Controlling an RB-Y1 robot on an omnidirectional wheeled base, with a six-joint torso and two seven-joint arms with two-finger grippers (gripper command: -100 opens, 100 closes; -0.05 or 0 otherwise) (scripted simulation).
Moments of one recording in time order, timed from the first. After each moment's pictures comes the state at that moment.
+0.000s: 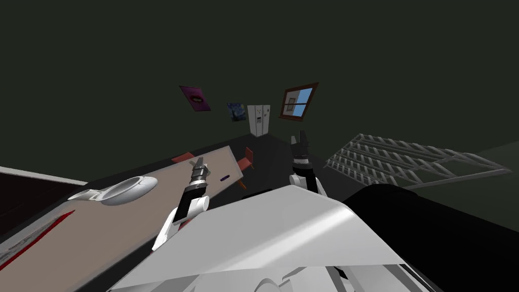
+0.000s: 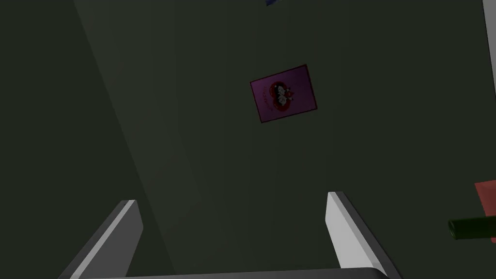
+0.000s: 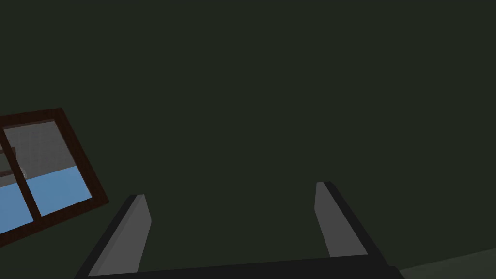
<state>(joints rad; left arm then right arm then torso) 0.38 0.21 0.14 -1.95 0.08 -0.21 -0.14 0.55 0.03 -0.06 -2.40 0.07 -0.48 0.03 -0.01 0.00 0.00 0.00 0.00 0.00</state>
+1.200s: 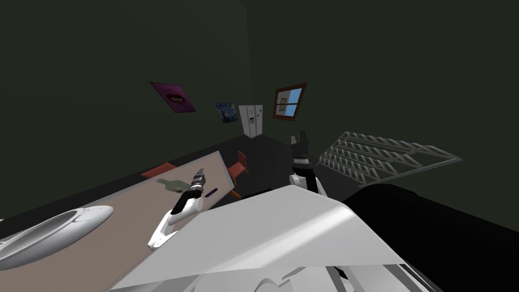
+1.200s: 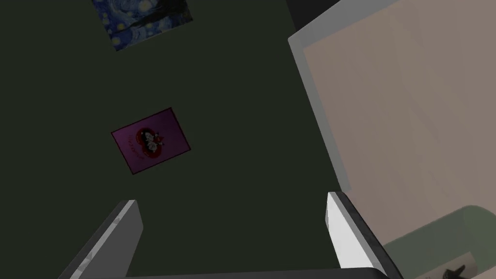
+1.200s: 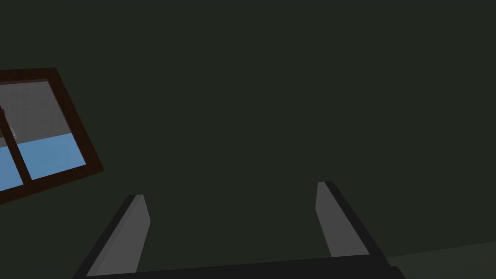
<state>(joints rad) 0.29 0.32 0.22 -1.65 0.18 0.10 -0.12 0.55 0.03 -0.06 -2.40 0.07 -0.48 0.03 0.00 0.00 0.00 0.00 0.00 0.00</state>
